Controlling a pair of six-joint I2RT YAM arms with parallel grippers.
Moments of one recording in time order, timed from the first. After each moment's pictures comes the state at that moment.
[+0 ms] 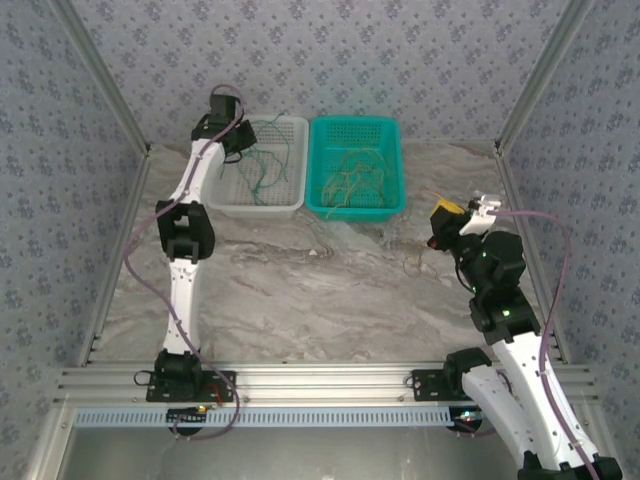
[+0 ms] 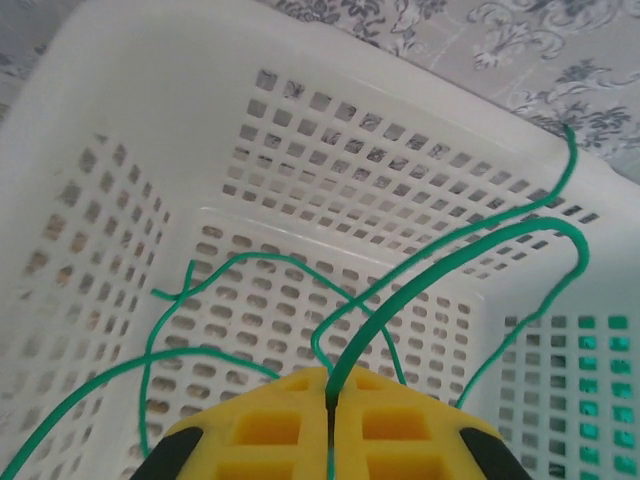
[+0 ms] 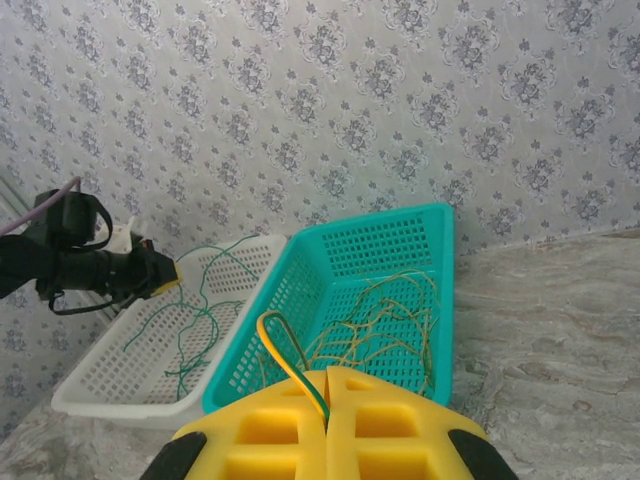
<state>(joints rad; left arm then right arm) -0.14 2.60 2.62 -0.76 0.06 -0.49 0.23 0.61 0.69 -0.13 -0.05 0.35</state>
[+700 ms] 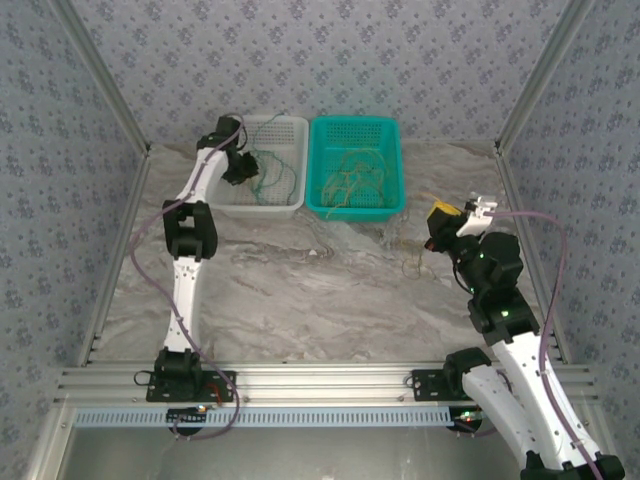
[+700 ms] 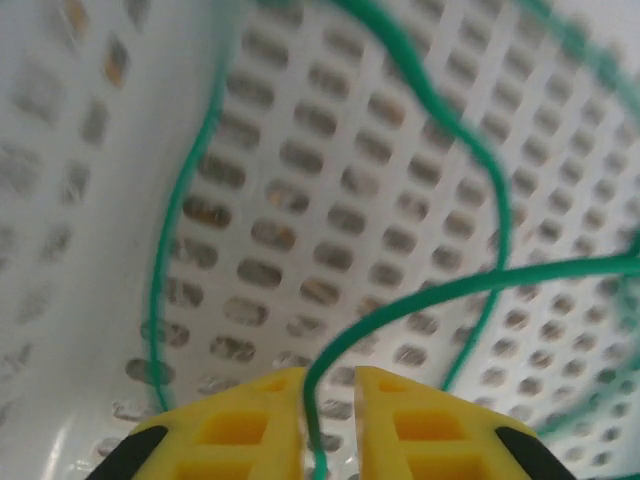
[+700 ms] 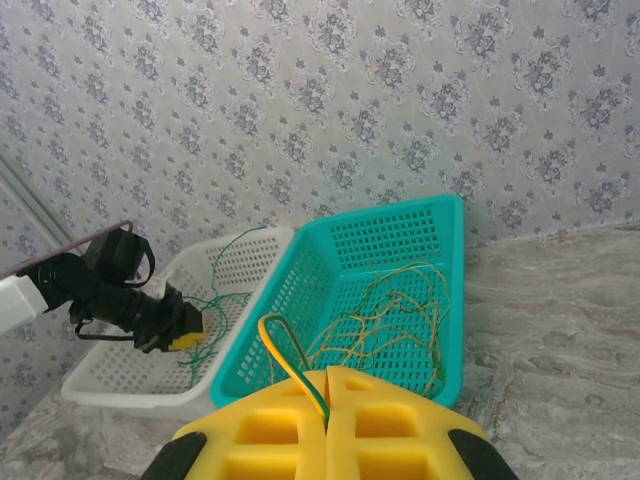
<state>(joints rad) -0.13 2.66 2.52 -0.97 0.15 -0.54 0.26 0.61 0.68 -0.13 -0.04 0.36</state>
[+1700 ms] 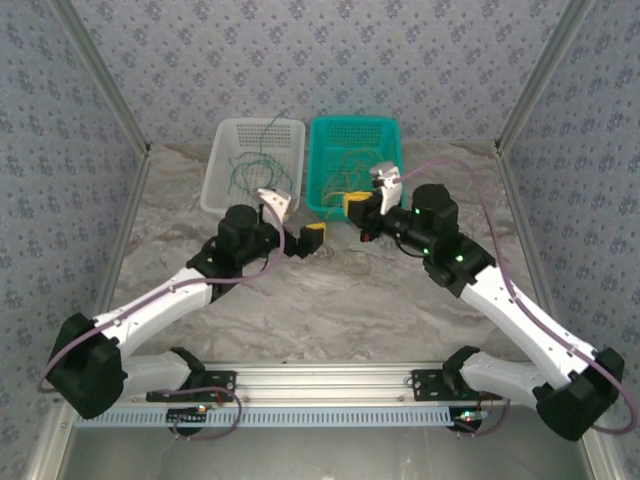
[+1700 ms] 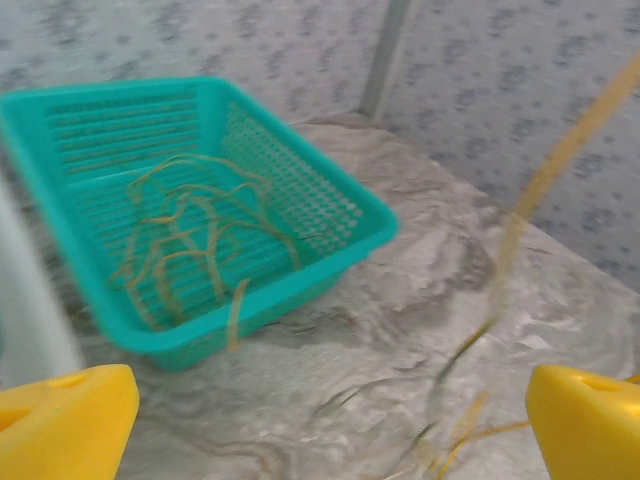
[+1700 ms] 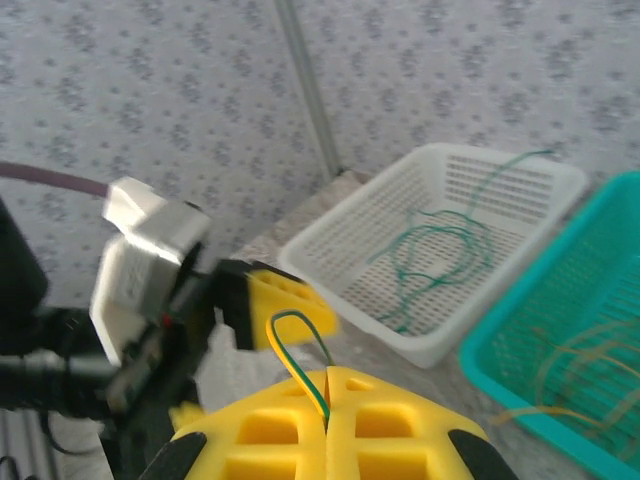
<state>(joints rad) -0.69 1.21 0.77 0.22 0.18 -0.19 0.64 1.09 1.03 -0.10 -0.27 0.22</state>
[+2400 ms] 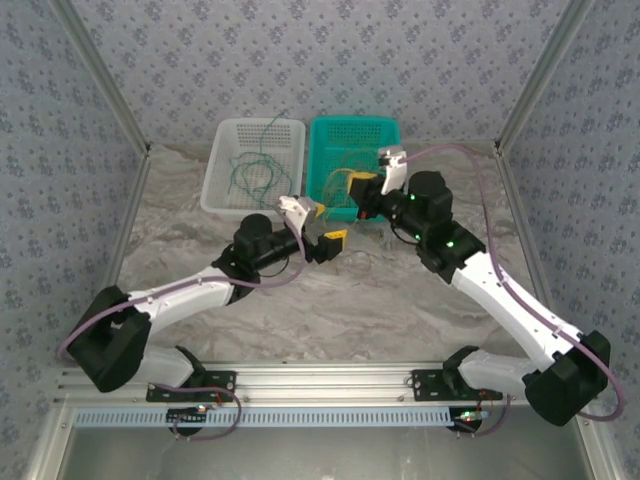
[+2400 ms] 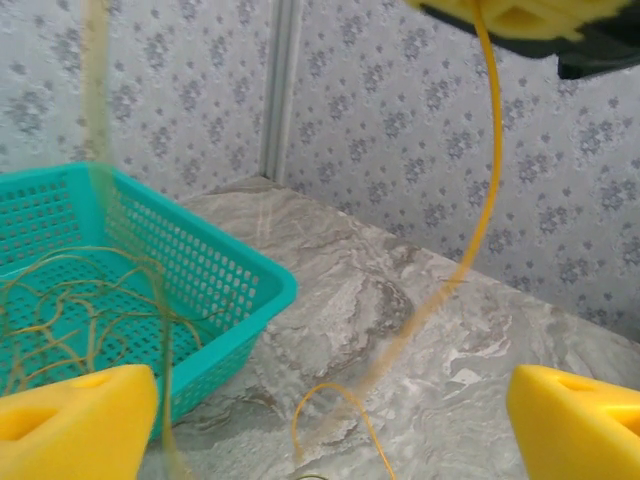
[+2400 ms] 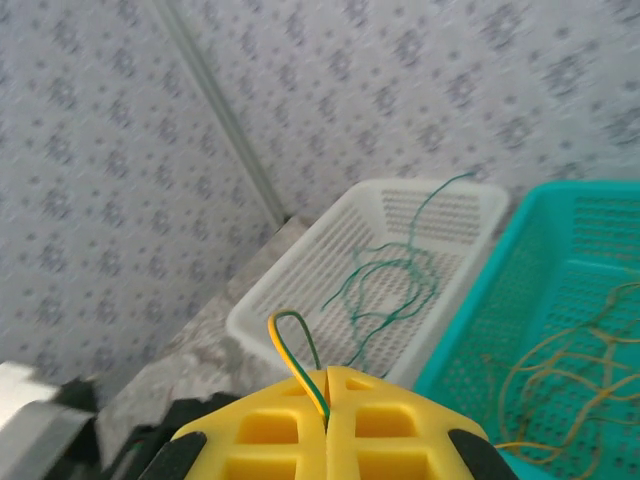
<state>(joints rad) -0.76 1.34 0.70 0.60 0.26 -0.16 0.57 1.15 1.06 -0.02 -0.14 0.35</state>
